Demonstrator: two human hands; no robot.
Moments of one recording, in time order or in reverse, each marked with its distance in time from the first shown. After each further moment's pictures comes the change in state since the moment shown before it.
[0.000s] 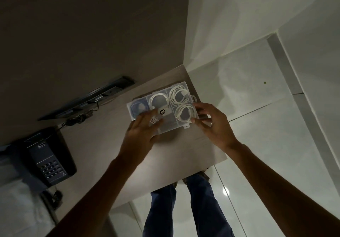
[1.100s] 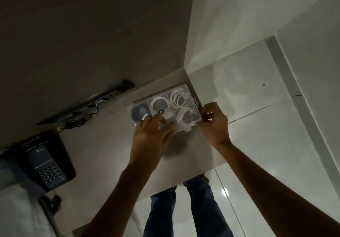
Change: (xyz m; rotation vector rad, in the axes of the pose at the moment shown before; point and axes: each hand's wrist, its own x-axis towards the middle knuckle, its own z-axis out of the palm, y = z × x) left_hand 0.006 0.043 -0.019 0.000 0.117 -0.030; right_hand 0.010 0.007 0.018 0.063 0.295 0.156
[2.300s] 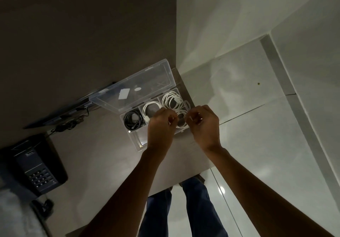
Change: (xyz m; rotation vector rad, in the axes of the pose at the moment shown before) left_hand 0.055 0.029 0.062 -0.421 0.089 -0.286; right_hand -0.004 -0.013 0.005 -0.171 0.035 -0.087
